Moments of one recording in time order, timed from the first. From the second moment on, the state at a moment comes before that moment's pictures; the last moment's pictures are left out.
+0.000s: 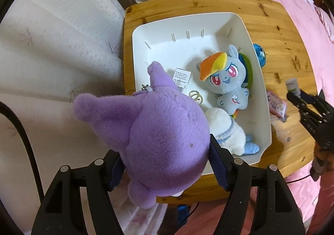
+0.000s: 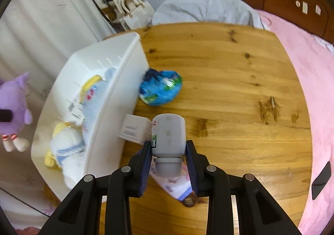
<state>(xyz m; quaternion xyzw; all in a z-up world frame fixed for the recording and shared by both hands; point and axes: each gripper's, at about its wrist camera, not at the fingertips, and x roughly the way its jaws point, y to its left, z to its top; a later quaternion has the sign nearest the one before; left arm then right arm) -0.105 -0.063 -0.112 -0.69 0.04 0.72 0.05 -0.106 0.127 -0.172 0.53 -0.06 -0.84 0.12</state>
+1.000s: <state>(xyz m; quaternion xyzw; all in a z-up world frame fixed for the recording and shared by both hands) -0.130 -0.087 -0.142 -0.70 0.07 0.71 0.08 -0.070 0.022 -0.139 0.49 -0.05 -0.85 0.17</state>
